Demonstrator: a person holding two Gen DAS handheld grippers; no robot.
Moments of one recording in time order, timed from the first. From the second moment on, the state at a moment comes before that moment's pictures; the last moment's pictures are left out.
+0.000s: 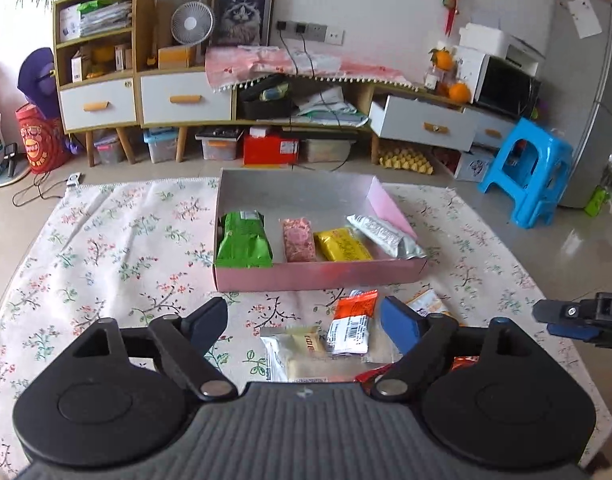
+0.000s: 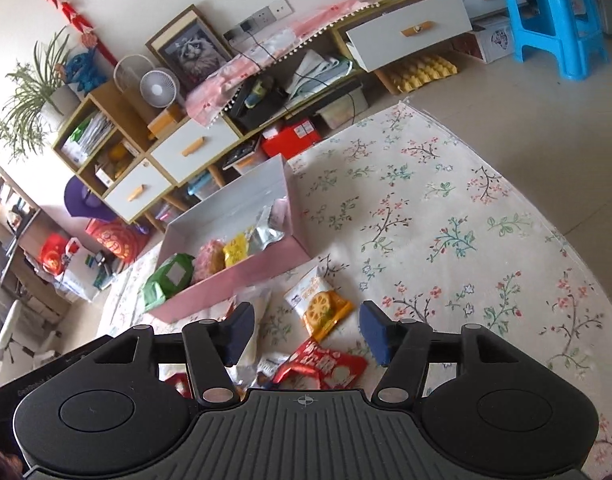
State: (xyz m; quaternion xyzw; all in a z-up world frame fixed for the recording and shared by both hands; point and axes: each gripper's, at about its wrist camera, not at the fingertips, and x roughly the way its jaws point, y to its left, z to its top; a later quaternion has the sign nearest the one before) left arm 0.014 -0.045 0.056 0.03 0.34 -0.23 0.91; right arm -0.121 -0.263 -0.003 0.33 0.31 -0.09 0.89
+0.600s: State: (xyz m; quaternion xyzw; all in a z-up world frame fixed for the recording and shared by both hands) left arm -0.005 -0.057 0.014 0.06 0.36 -0.27 0.89; right arm -0.136 -0.238 -0.048 0.36 0.33 -0.07 0.87
